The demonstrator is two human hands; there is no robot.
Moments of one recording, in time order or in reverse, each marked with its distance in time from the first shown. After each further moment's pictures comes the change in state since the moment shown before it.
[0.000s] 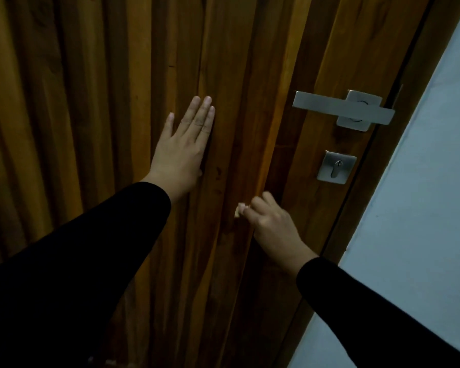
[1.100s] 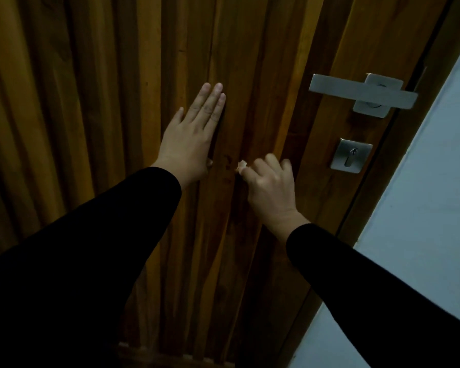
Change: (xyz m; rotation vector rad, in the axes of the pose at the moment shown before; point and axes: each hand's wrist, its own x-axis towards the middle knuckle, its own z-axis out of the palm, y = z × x) left_hand -0.004 -0.004 -0.003 -0.021 0.006 0.027; right_hand 0.050 -0.011 0.003 -0.216 0.340 0.080
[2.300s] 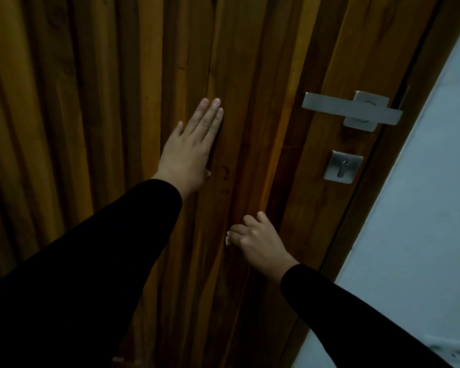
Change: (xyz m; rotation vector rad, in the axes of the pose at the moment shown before) left_hand 0.000 0.000 -0.002 -0.040 -0.029 -0.023; right_hand -0.066 -0.013 0.006 0.008 -0.598 -0.354
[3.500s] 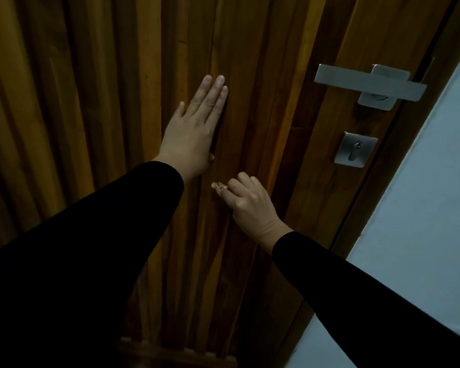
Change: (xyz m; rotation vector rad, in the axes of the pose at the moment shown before) left_hand 0.000 0.000 0.005 -0.021 0.038 0.004; right_hand 0.043 0.000 -0.019 0.182 0.502 0.078
